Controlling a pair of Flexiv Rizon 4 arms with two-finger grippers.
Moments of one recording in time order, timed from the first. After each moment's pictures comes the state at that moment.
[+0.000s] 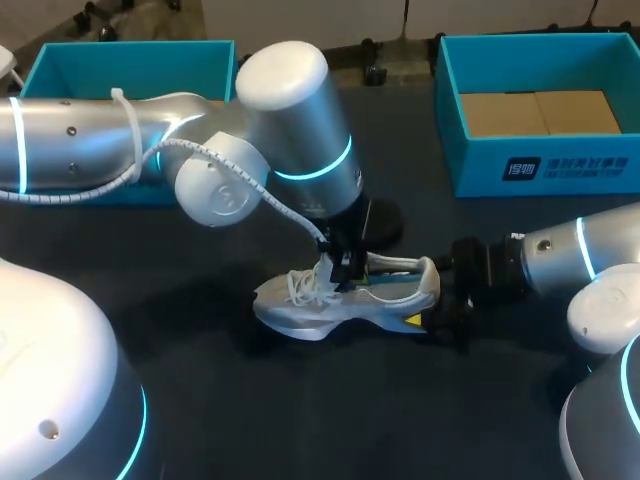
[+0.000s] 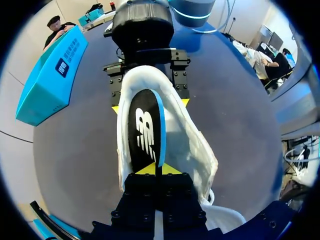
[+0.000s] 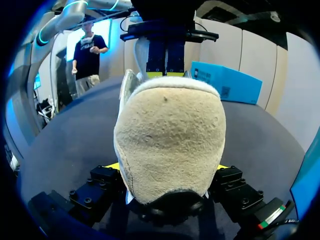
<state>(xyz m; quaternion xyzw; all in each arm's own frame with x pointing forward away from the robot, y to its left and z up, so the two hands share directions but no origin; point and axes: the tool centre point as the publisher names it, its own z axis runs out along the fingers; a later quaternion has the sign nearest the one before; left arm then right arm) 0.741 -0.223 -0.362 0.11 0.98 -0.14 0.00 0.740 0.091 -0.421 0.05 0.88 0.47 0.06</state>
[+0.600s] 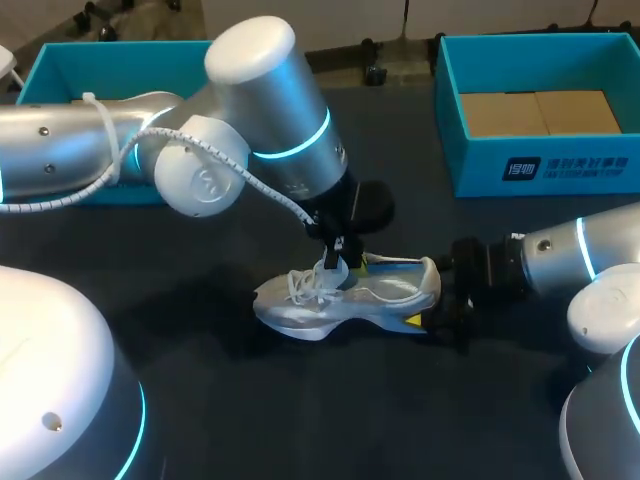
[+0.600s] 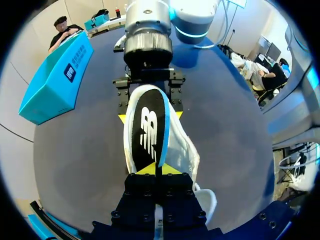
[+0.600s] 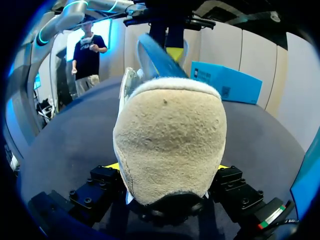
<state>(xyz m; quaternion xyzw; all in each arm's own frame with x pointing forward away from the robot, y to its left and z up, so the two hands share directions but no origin) 0.736 -0.222 -0.331 0.09 0.98 -0.18 -0.02 0.740 0.091 -0.421 0.05 0.88 0.47 0.06</state>
